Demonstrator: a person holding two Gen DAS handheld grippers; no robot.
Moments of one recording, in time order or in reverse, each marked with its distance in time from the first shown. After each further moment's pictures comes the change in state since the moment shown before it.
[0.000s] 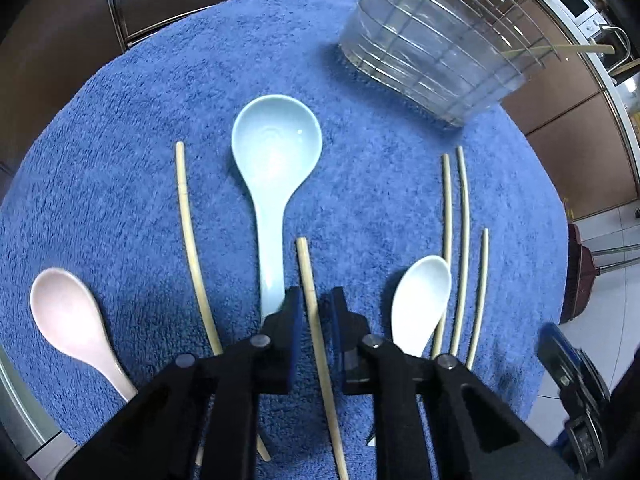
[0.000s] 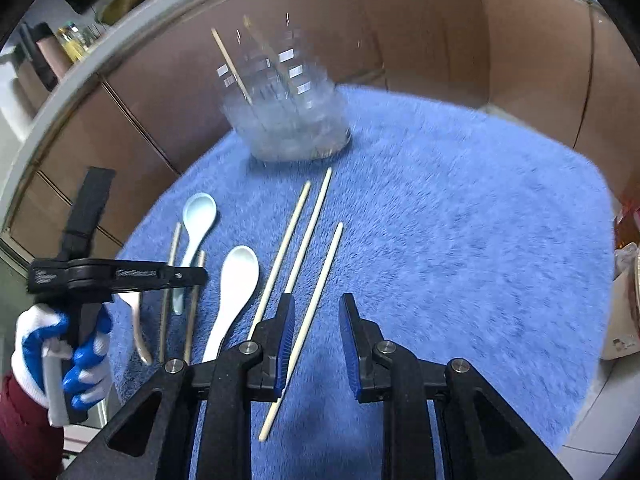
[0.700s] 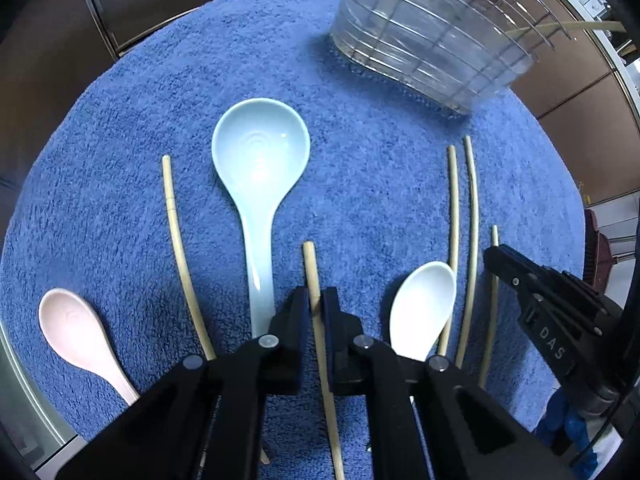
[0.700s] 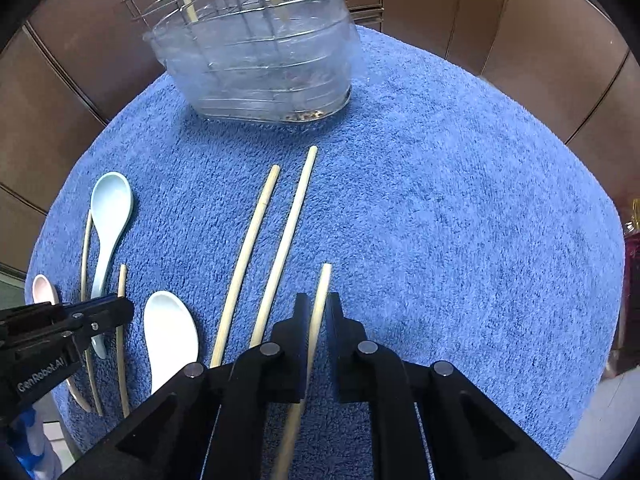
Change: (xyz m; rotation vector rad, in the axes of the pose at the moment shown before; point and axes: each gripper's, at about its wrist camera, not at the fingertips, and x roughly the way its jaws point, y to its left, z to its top) left arm 0.023 -0.033 0.018 0.032 0.033 0.079; right arm 0.095 0.016 0.053 -0.050 0.219 -0.210
